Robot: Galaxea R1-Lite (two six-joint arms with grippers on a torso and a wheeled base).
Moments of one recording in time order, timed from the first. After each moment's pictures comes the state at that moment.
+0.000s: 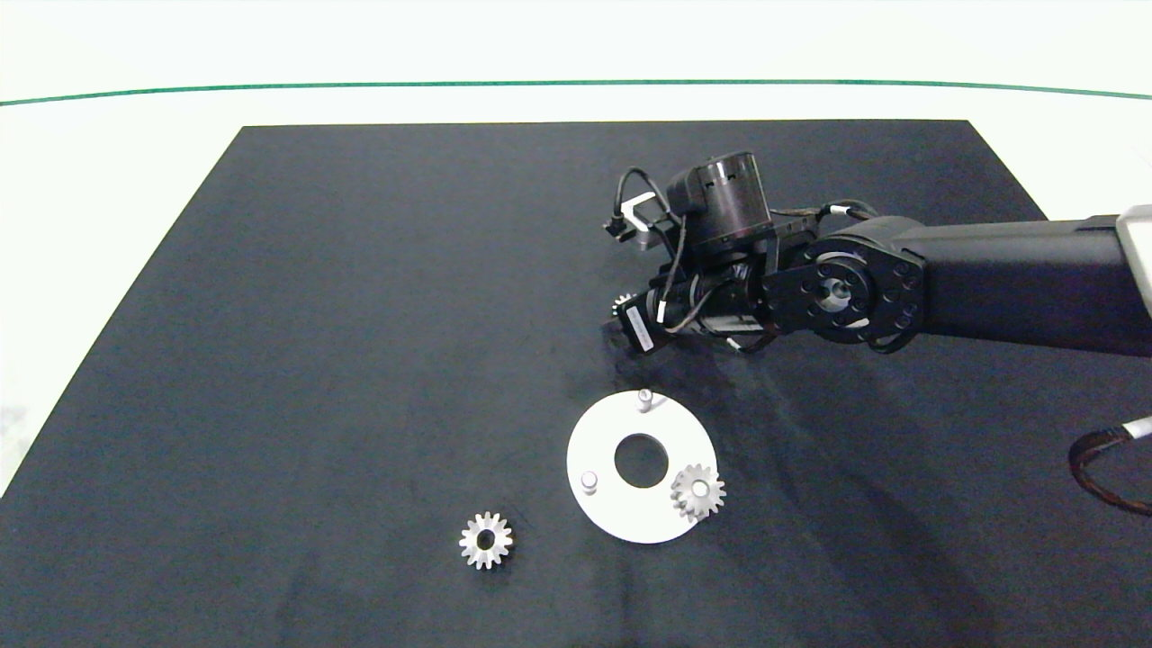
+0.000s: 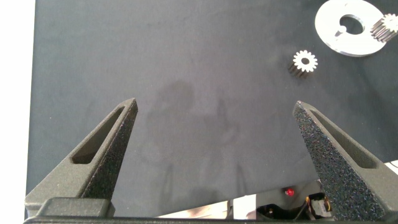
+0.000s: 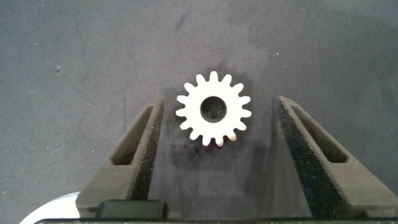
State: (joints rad) left arm -0.15 0.13 -0.54 0.51 -0.03 0.10; right arm 0.62 2.12 -1.80 0.20 -0.17 -0.16
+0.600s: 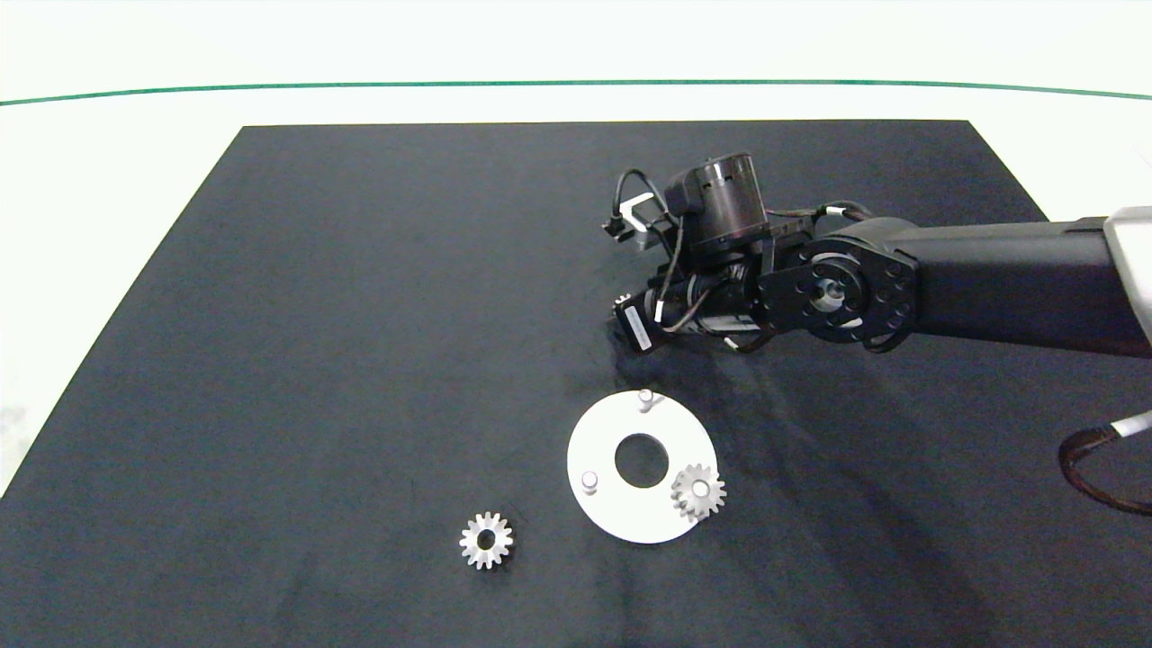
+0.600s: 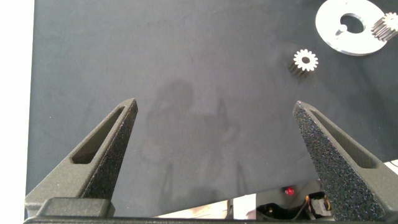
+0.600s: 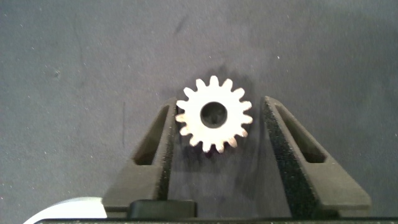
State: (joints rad) left arm -0.15 0.14 -0.54 0.51 -0.03 0.10; right arm 0.62 2.13 -1.81 0.20 -0.17 -0.16
